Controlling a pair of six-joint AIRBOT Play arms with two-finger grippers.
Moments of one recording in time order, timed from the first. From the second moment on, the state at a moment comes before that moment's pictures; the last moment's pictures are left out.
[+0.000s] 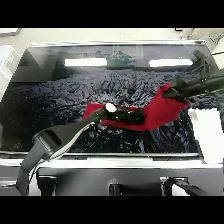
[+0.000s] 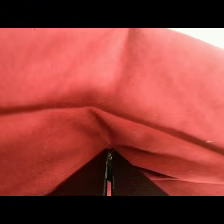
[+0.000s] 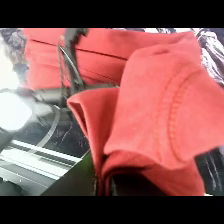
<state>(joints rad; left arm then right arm) -0.78 -2.11 1.68 0.25 -0.65 -1.62 -0.15 -1.25 1.51 -0.95 1.59 1.63</state>
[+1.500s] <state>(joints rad) 0.04 -1.42 1.70 1.08 -1.20 -1.56 0.04 -1.69 1.49 -0.84 1.27 1.71</state>
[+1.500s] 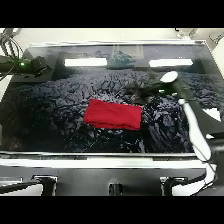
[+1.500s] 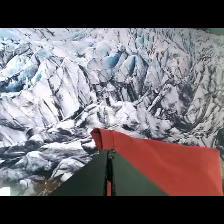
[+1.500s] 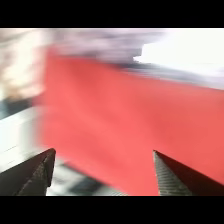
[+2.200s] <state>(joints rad) 0.02 -1.41 1.70 1.08 -1.23 -1.55 -0.05 -1.72 1.10 -0.54 1.19 1.37</state>
